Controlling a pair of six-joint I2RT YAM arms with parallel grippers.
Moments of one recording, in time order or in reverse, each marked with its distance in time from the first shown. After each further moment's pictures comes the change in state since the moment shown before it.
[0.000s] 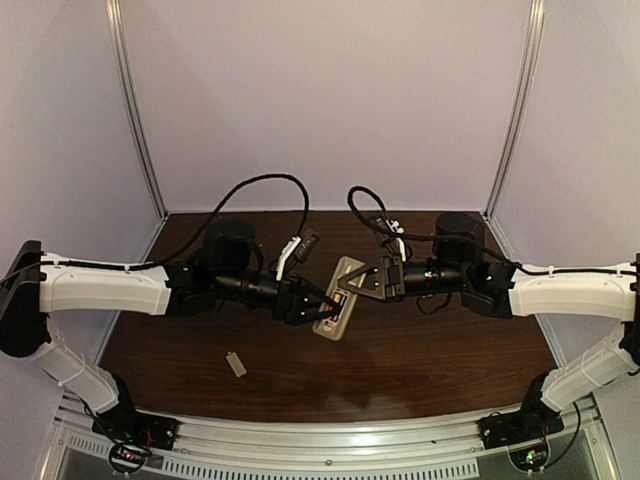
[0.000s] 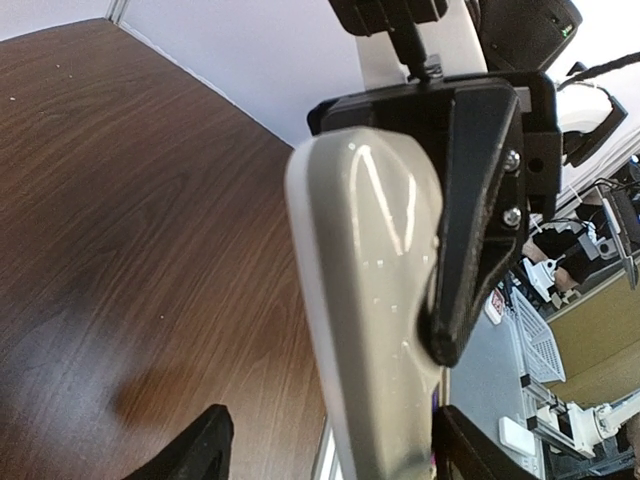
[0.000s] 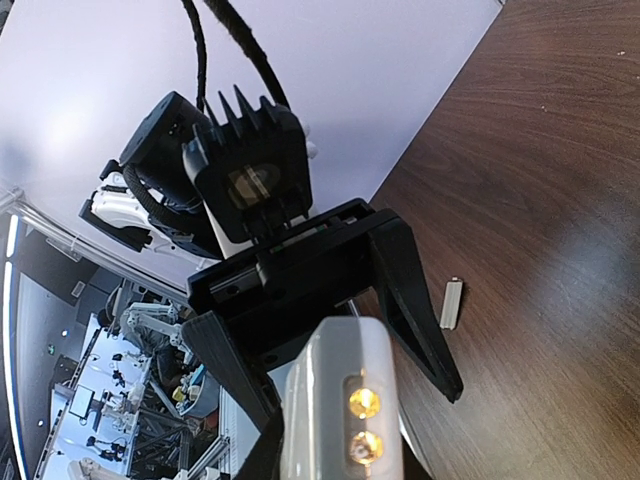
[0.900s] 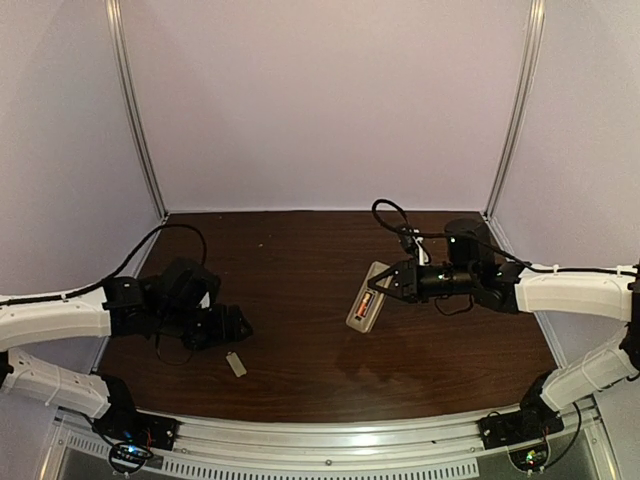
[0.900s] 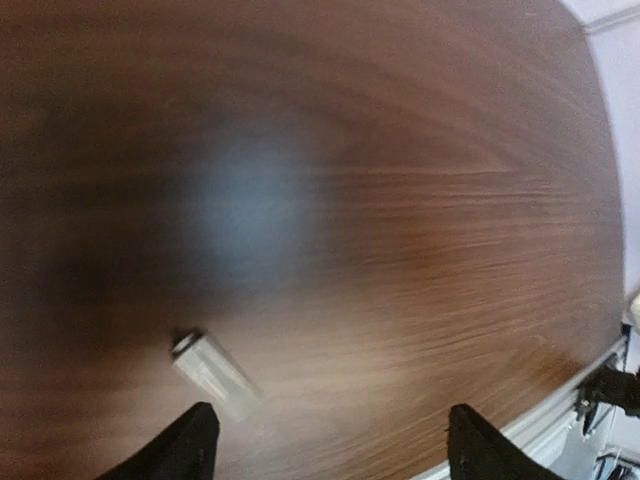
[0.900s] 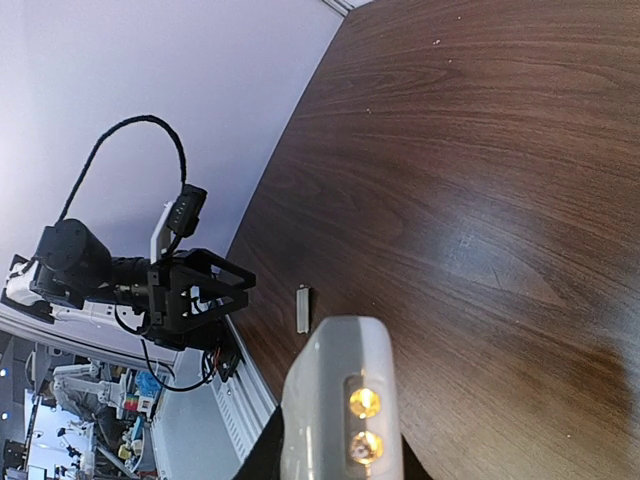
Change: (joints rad) left arm 0.041 -0.391 -0.198 -0.706 -0.663 -0.460; right arm -0.176 -0.016 -0.072 -0.193 0.111 -0.108
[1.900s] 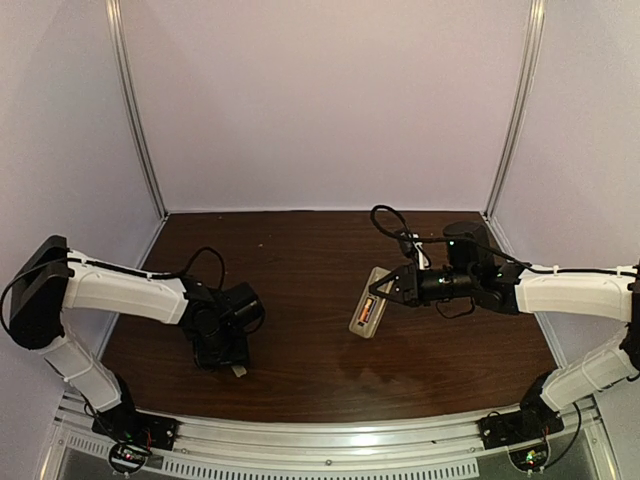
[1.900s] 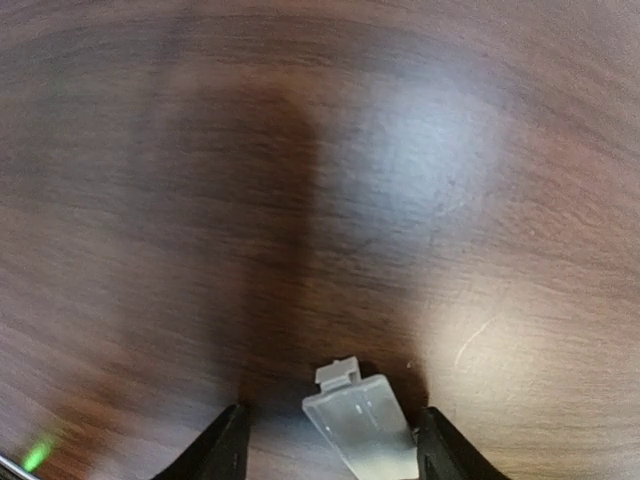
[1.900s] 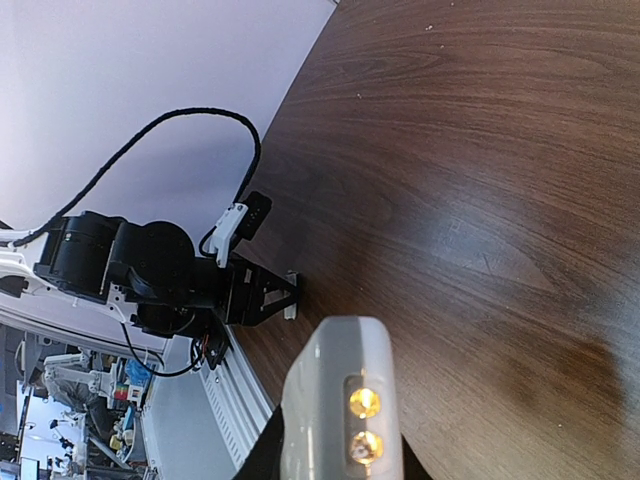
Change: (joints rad) left arm -0.045 0.482 0.131 -0.253 -0.132 -0.222; right arm -0.006 -0.002 -0.008 -0.042 -0.005 -0.047
